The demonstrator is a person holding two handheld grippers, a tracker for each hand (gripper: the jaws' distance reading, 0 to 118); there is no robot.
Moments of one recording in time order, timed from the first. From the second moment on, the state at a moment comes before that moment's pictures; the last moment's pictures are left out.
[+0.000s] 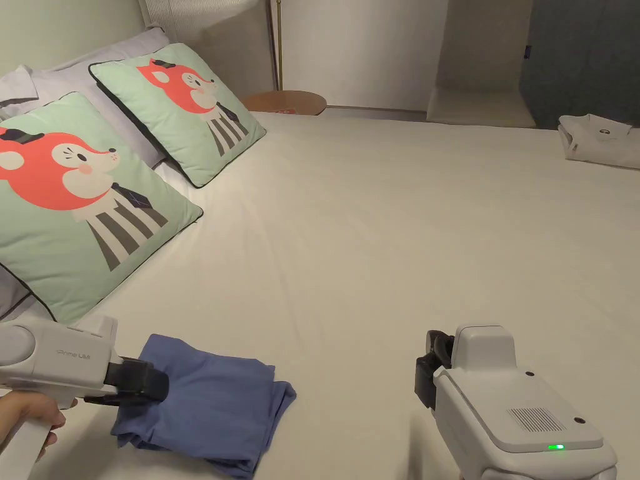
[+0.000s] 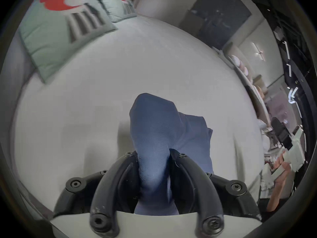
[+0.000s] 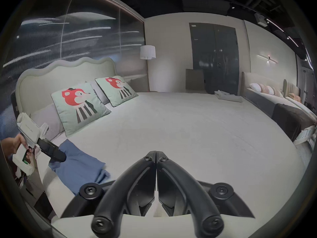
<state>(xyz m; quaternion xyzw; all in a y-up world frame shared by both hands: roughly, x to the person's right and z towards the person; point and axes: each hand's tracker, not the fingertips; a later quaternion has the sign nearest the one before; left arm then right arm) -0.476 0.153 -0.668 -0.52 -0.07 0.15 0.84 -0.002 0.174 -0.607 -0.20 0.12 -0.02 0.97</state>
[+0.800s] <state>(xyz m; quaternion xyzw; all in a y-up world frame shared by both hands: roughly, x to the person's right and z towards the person) -0.512 0.196 -0.653 -0.40 0.07 0.08 0.91 -0.022 0.194 -0.603 -0.18 0.13 0.01 0.97</state>
